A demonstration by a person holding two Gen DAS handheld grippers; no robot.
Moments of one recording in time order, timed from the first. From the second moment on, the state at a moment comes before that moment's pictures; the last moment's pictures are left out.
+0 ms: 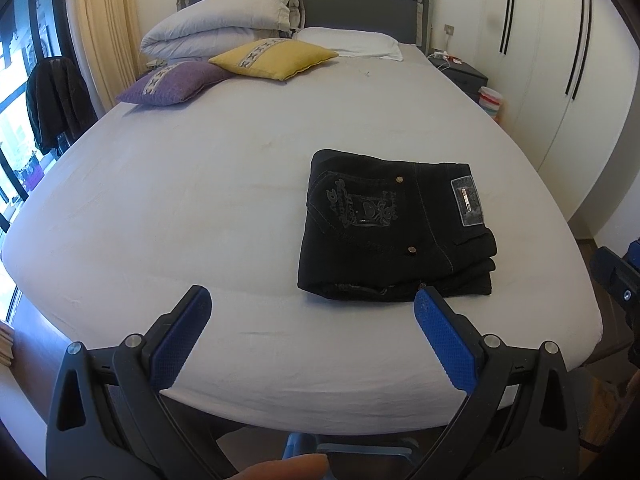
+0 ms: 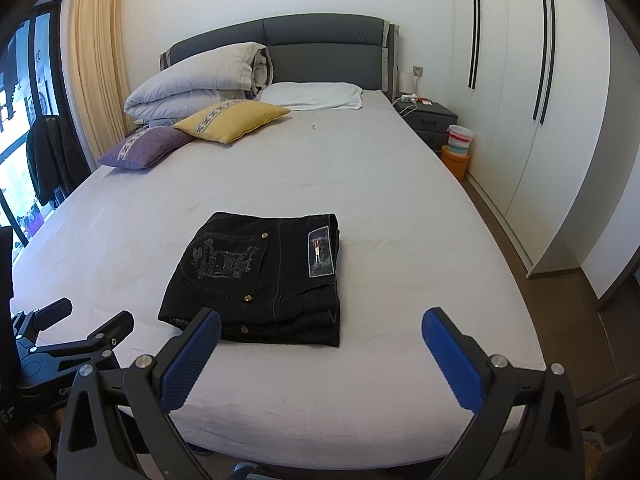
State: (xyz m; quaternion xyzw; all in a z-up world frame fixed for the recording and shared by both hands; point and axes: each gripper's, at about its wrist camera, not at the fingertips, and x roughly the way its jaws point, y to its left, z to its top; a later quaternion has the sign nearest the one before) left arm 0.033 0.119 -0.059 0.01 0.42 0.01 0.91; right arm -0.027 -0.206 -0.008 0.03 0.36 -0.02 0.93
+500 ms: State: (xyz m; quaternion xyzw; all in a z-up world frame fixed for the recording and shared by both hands) left arm 0.035 0.120 -0.066 0.01 0.42 0.01 0.91; right arm -0.026 -0.201 -0.017 0.03 0.37 -0.02 0.93
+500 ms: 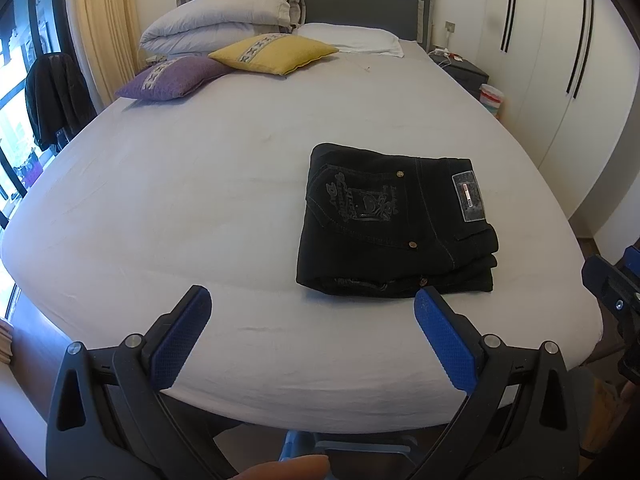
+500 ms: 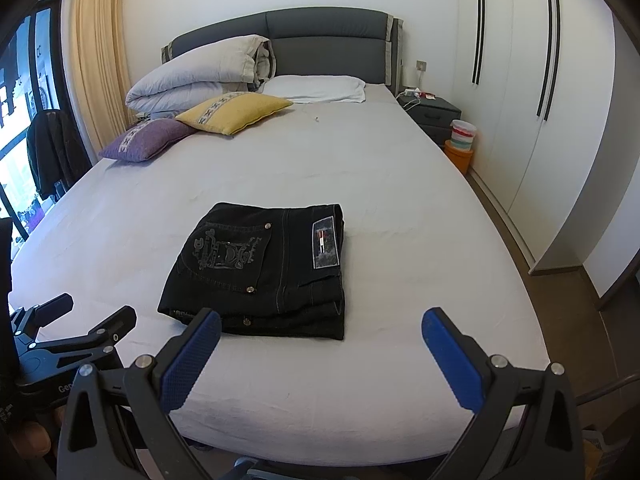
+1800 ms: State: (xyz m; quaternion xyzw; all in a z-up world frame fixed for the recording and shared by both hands) left arm 0.033 0.117 -0.072 0.01 0.43 0.00 0.91; right arm -0.027 -0.196 -0.023 0.02 0.38 -0.01 0.93
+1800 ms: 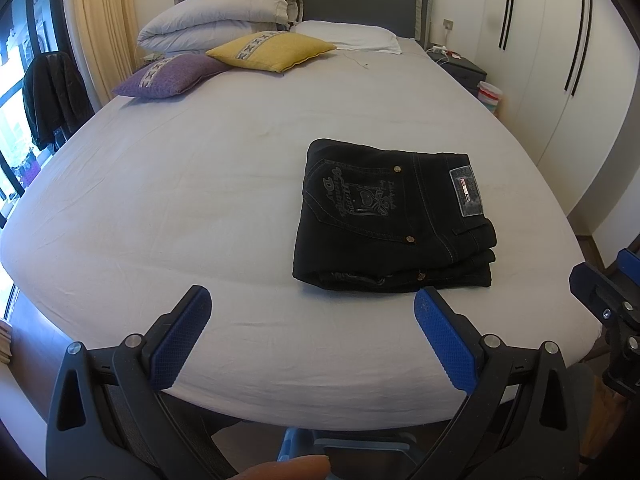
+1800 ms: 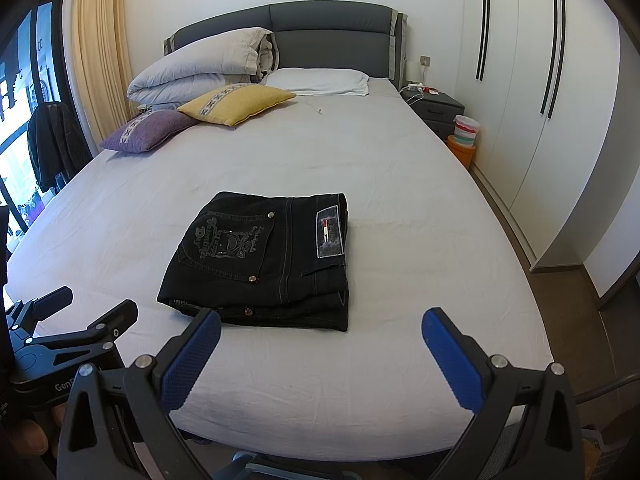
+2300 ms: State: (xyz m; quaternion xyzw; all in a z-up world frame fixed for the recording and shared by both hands) left arm 0.033 0.117 -0.073 0.01 0.43 0.00 0.90; right arm -0.027 -0.196 -0.025 0.02 0.38 -0.01 0.93
